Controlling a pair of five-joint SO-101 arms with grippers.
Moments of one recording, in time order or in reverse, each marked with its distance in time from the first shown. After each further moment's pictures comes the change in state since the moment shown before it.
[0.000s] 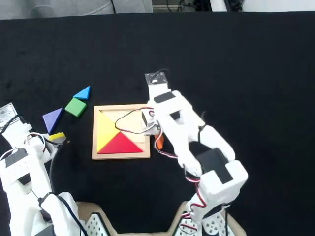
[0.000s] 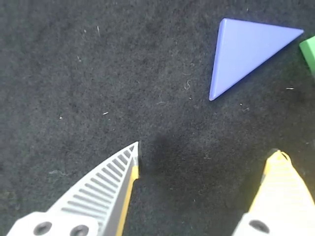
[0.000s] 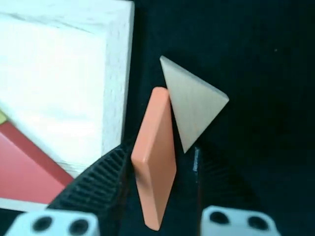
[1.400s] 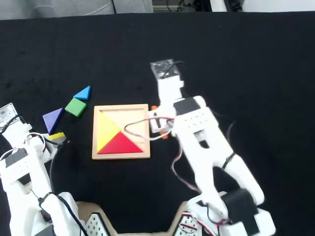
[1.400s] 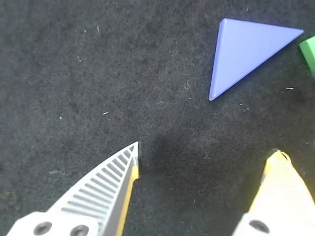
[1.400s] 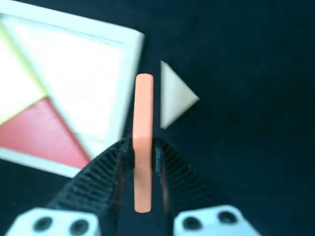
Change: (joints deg) left arm 0.0 0.0 0.0 0.0 0.0; right arm 1.1 -29.5 10.5 1.8 10.1
